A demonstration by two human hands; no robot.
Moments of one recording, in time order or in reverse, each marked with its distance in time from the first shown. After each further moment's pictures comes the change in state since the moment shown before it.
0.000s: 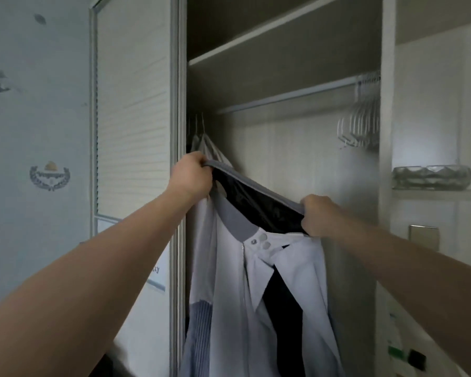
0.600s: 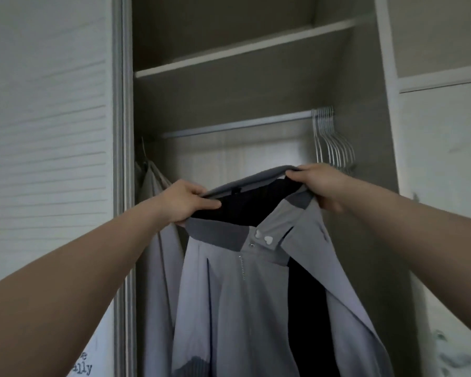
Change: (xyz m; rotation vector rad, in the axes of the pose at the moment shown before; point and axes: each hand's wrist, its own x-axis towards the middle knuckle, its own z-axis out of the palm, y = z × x) left_hand 0.148 -0.064 0.045 -0.305 -0.688 0.127; right_hand 0.093 -0.045 -0.070 0.950 0.281 0.212
